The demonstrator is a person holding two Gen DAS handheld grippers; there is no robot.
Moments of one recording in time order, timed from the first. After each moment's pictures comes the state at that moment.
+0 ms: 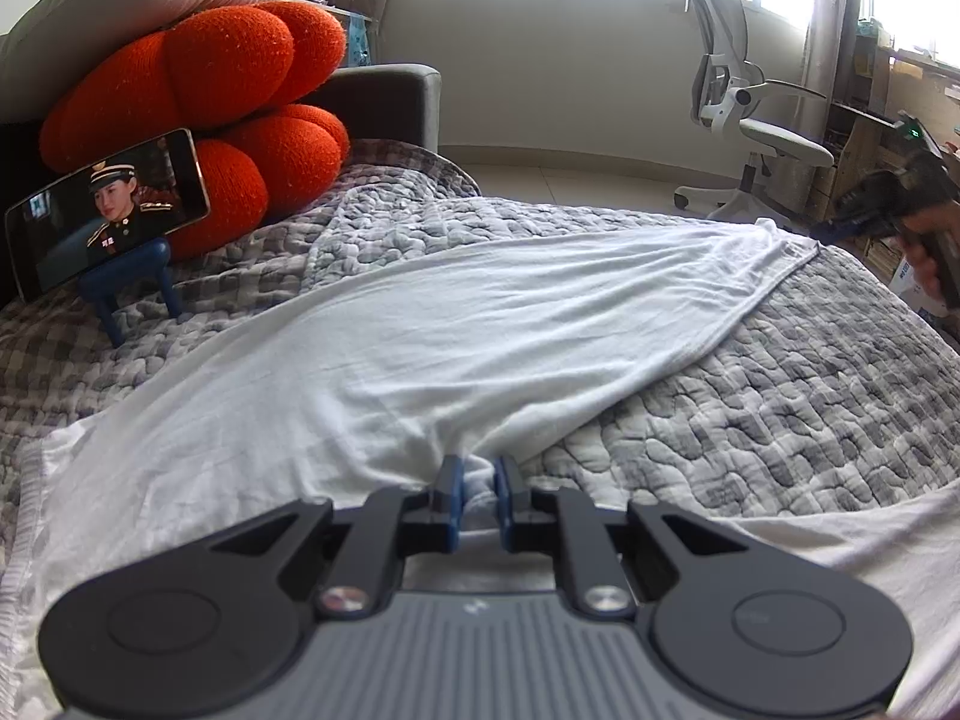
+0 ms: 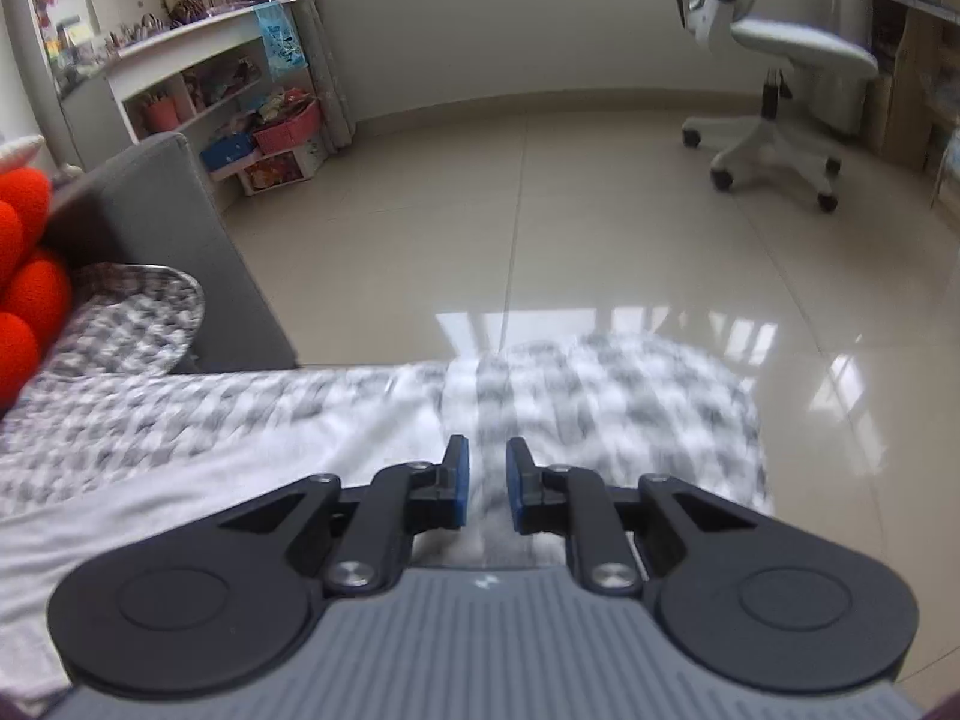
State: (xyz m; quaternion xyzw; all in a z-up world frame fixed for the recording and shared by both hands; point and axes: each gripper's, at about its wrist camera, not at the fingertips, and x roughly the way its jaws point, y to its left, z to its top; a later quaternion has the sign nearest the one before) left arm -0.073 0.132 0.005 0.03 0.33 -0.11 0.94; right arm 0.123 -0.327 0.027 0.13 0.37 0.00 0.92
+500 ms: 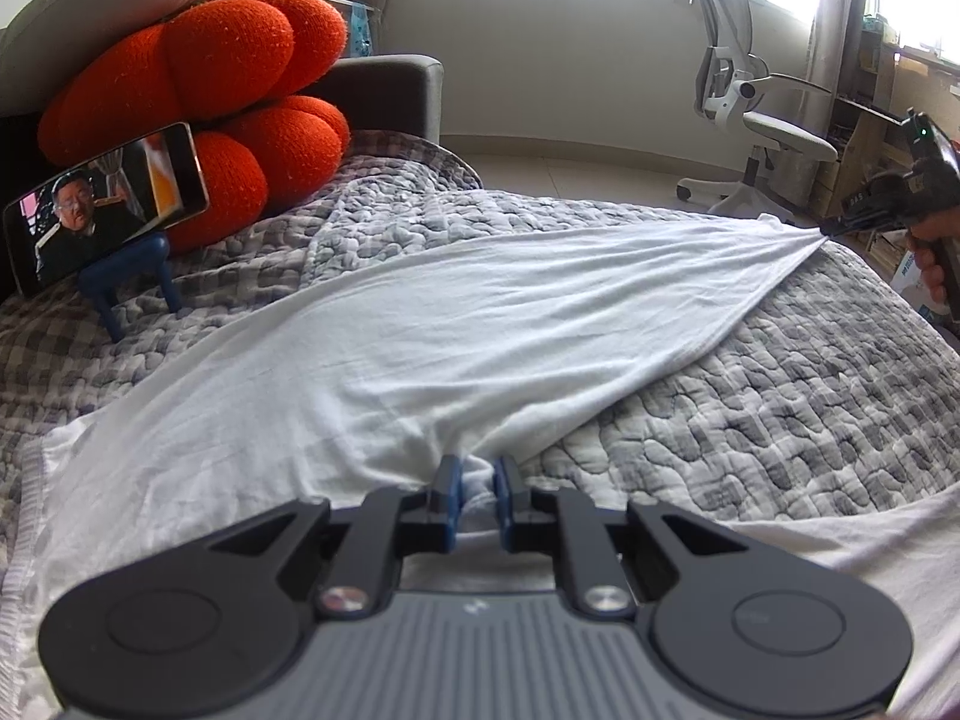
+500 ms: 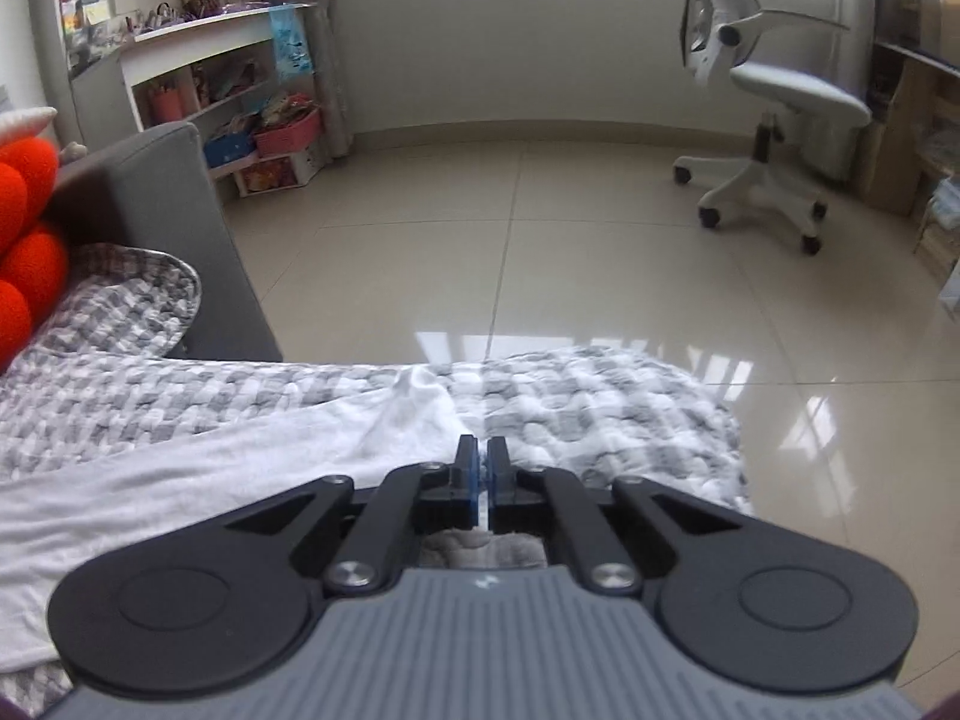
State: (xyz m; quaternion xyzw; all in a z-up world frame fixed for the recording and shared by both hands) left arm -0.070 0.131 0.008 0.03 0.34 -0.11 0.93; right arm 0.115 -0.303 0.030 0.05 0.36 -0.03 0.93
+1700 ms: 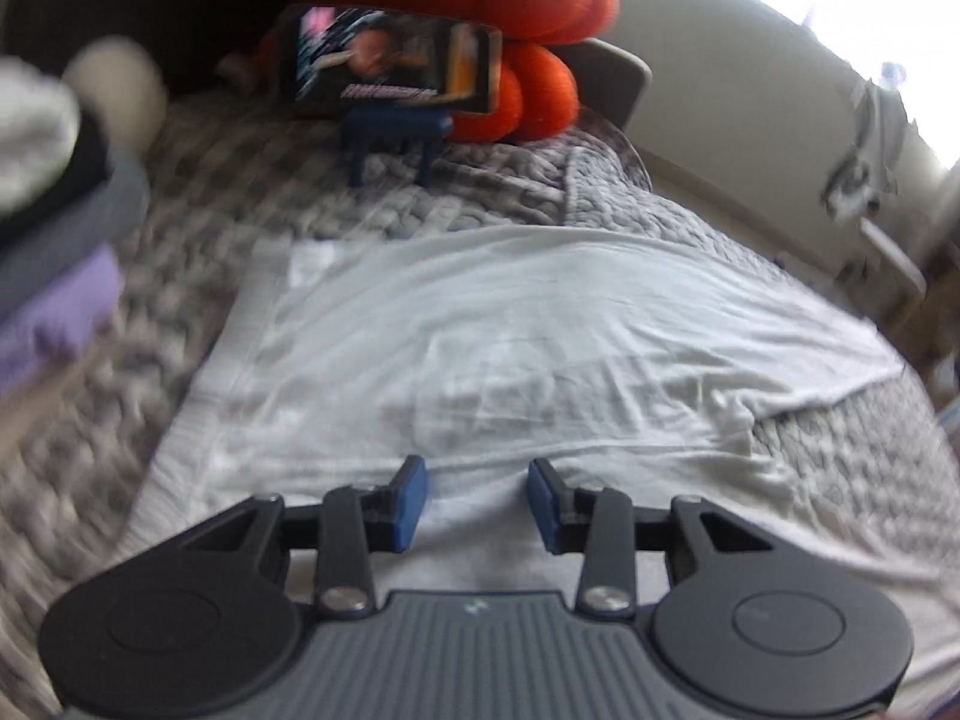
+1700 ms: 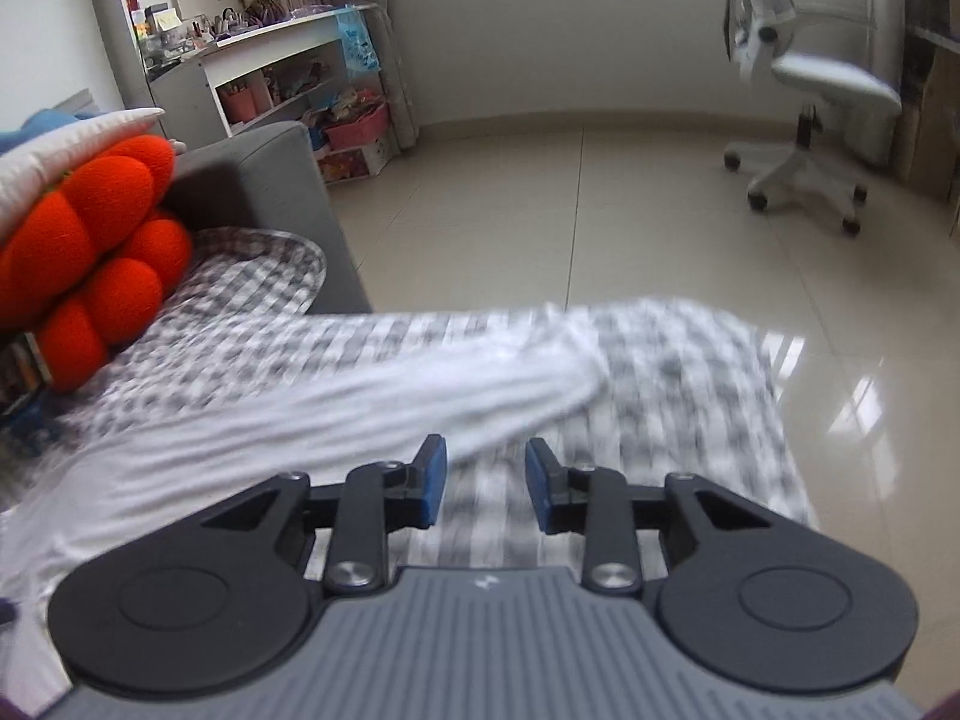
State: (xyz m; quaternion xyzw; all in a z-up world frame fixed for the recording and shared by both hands) left arm -0.108 0.265 -0.001 -0.16 0.38 -0.01 0.91; right arm 0.004 -0.260 0.086 0.10 0.37 0.03 0.92
